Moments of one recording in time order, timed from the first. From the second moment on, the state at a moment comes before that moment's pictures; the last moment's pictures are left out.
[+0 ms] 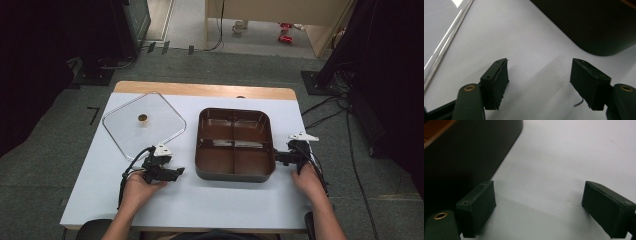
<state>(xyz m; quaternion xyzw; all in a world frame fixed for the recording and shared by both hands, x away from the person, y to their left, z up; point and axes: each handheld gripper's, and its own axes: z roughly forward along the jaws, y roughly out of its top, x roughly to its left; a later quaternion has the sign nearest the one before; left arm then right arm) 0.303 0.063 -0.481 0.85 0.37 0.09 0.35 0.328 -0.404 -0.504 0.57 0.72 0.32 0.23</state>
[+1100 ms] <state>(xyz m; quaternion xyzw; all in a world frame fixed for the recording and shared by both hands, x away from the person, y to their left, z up) 0.320 0.069 -0.462 0.85 0.36 0.12 0.36 0.328 -0.404 -0.504 0.57 0.72 0.32 0.23</state>
